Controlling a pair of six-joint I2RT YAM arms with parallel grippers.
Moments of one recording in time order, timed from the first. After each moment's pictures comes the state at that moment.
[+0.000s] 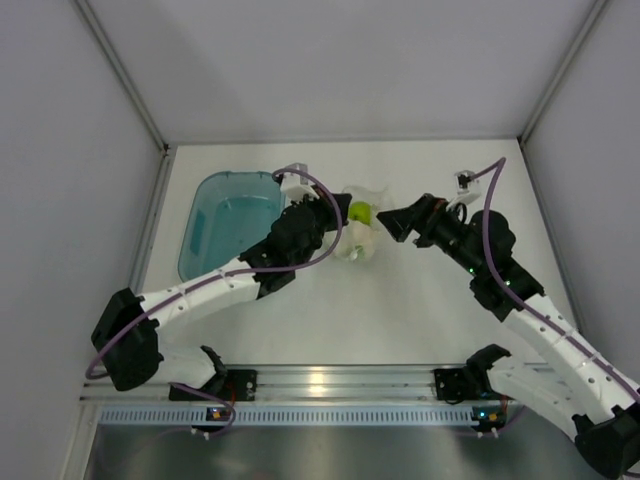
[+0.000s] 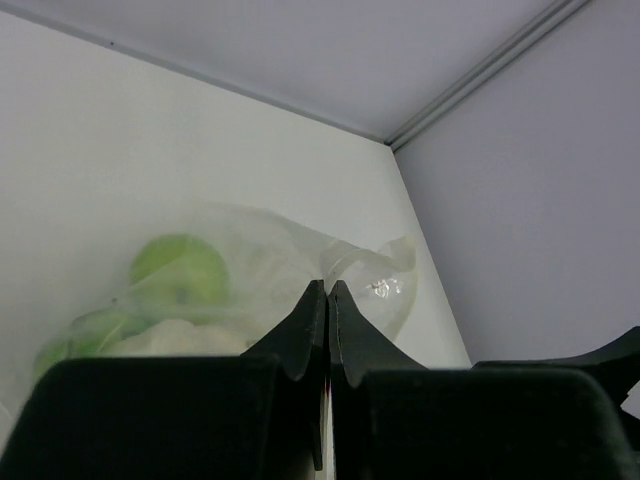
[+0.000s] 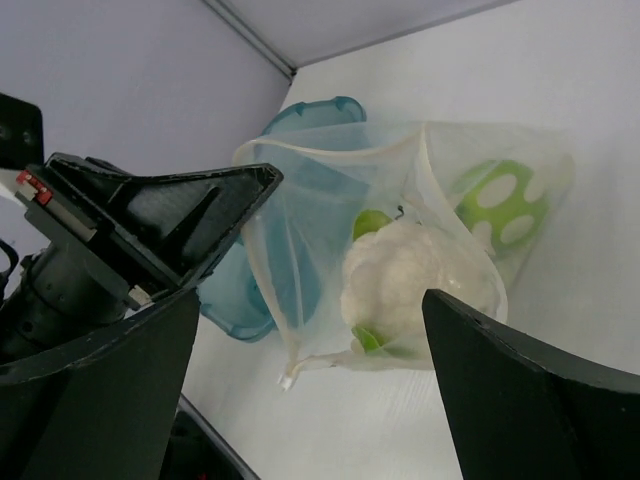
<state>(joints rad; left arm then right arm) -0.89 1.35 0.97 0.34 -0.45 -0.73 0.52 0.82 0.77 -0.02 -0.13 0.68</state>
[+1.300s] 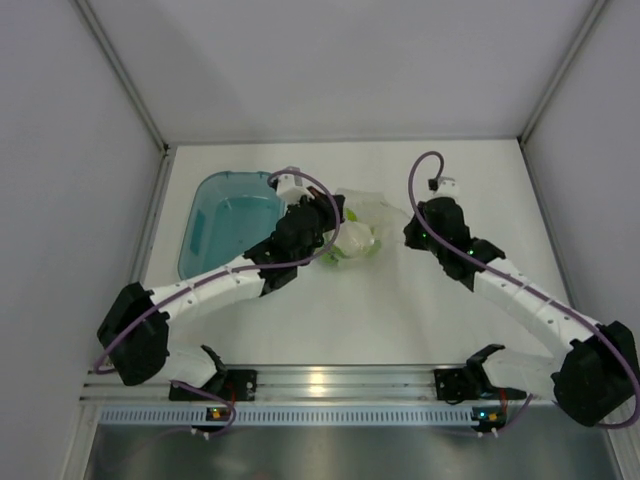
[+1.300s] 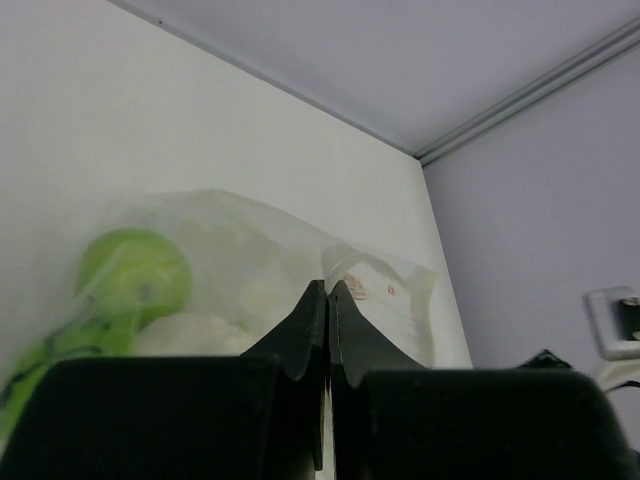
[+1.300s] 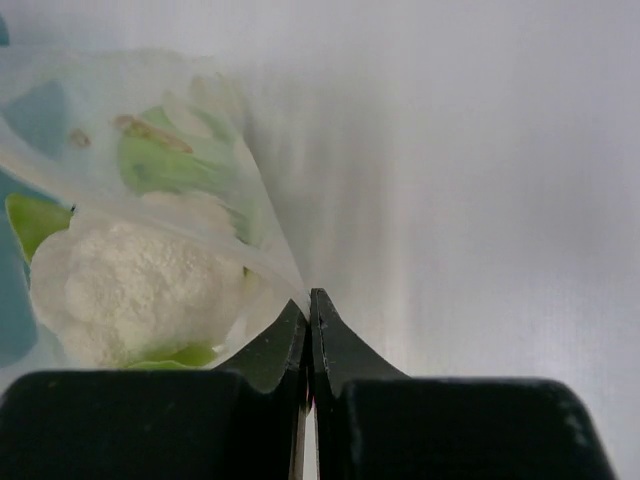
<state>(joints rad) -0.87 1.40 0.95 0.34 -0.54 -0.84 0.51 1.16 0.76 -0.15 0.18 0.56</state>
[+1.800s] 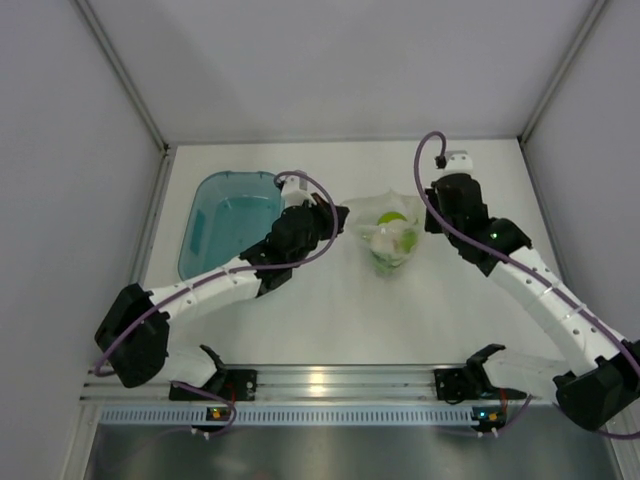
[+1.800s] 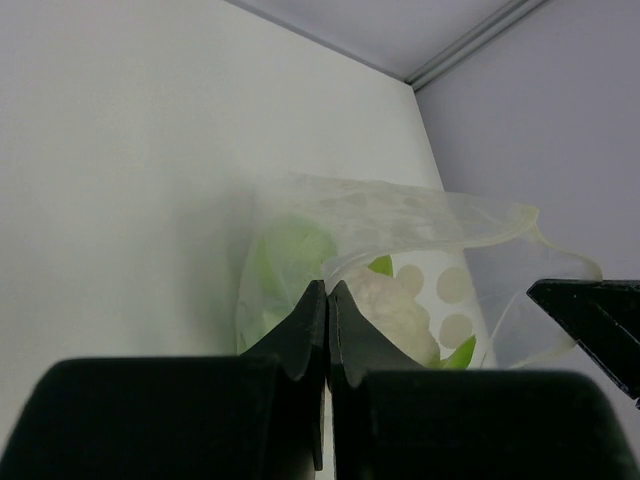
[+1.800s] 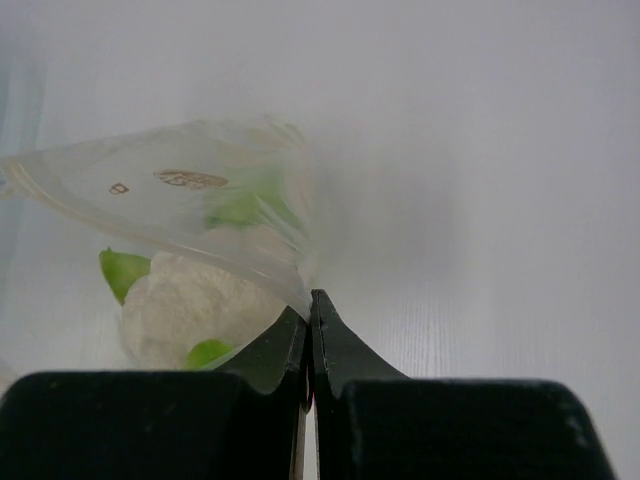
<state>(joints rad) -0.81 1.38 0.90 0.32 -0.33 -0.81 0.51 1.10 1.10 -0.56 0.40 0.26</state>
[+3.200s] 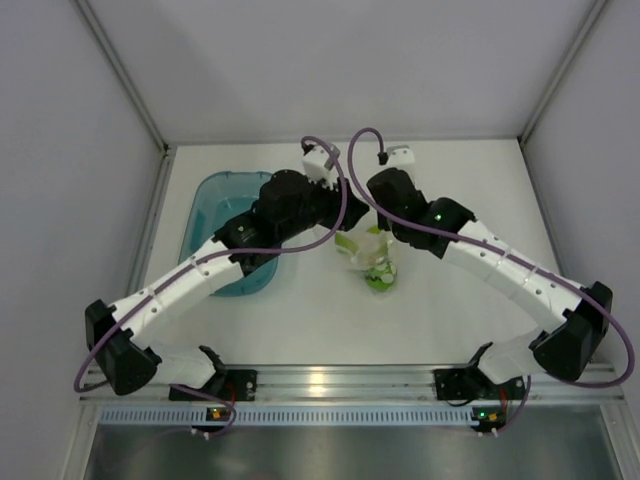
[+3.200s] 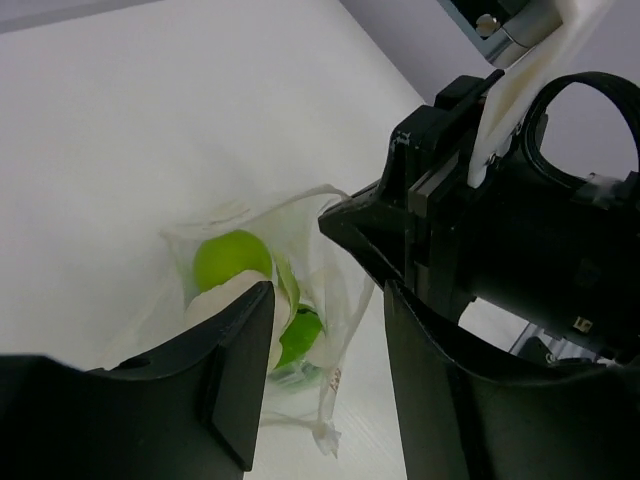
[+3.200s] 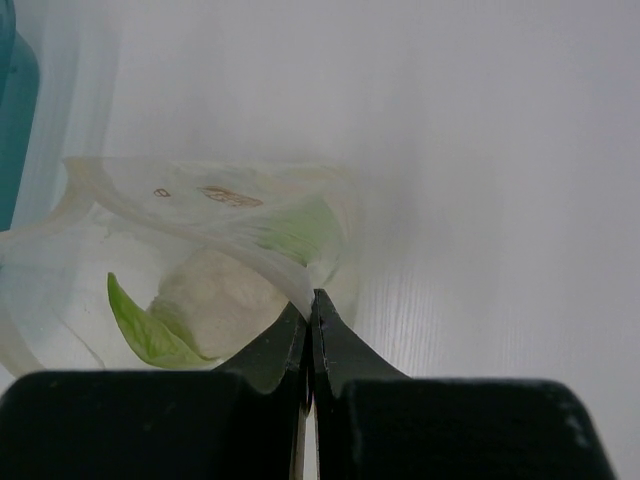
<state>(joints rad) -0.82 1.31 1.27 -0.19 0.00 -0.41 0.82 1.41 1.41 -0.74 0.60 0.41</state>
